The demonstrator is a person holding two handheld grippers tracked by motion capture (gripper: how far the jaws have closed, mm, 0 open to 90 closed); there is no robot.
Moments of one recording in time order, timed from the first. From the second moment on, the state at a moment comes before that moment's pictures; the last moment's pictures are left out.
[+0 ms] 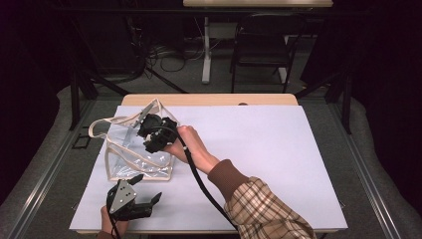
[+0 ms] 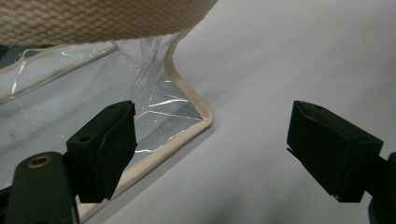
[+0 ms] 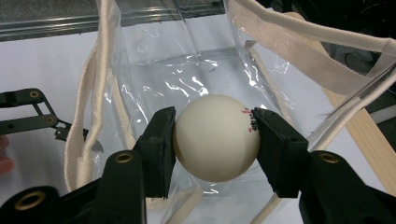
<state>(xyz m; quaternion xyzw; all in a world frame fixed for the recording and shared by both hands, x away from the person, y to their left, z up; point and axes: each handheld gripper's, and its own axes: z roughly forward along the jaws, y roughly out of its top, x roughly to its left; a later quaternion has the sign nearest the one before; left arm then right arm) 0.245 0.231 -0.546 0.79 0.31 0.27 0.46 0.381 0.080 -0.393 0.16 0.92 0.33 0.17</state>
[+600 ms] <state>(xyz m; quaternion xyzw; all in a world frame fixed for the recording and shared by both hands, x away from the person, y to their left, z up) 0.246 0.231 -0.546 0.79 0.31 0.27 0.46 0.380 0.082 -0.400 0.16 0.92 0.31 0.16</state>
